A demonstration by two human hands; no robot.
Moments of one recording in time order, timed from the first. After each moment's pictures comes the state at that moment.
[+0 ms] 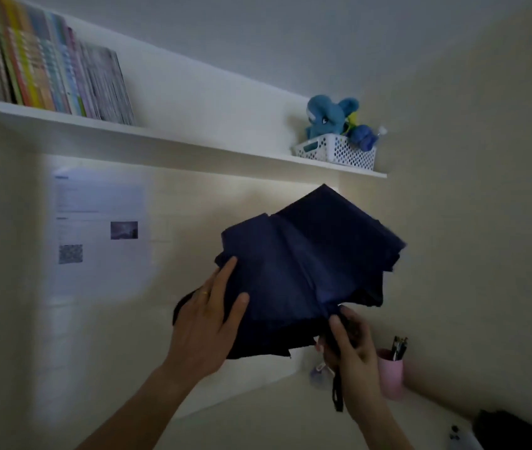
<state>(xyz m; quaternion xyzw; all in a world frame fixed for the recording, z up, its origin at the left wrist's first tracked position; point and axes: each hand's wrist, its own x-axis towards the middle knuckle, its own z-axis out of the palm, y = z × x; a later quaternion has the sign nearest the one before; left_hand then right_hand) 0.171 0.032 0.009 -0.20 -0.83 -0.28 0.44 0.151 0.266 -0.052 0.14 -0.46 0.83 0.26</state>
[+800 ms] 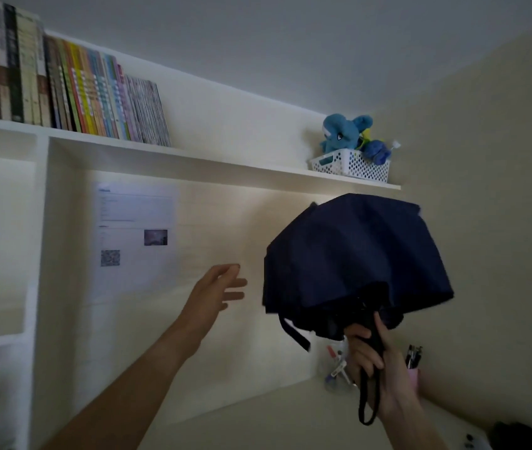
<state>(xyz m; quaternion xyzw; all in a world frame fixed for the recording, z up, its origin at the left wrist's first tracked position) 0.215 0.007 0.062 -0.14 -0.73 -0.63 0.23 0.154 0.294 -0.045 0.35 -0.19 0.89 -0.23</state>
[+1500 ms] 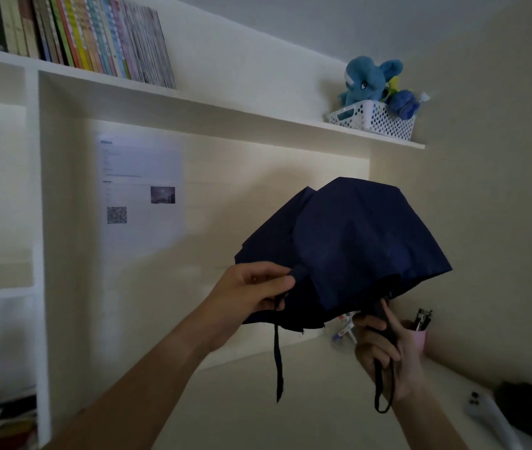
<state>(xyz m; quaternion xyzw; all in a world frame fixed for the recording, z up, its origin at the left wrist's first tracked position) 0.232 0.021 0.023 -0.27 -0.70 -0.65 0.09 0.150 0.282 -0.085 0.34 -0.12 0.88 -0.32</state>
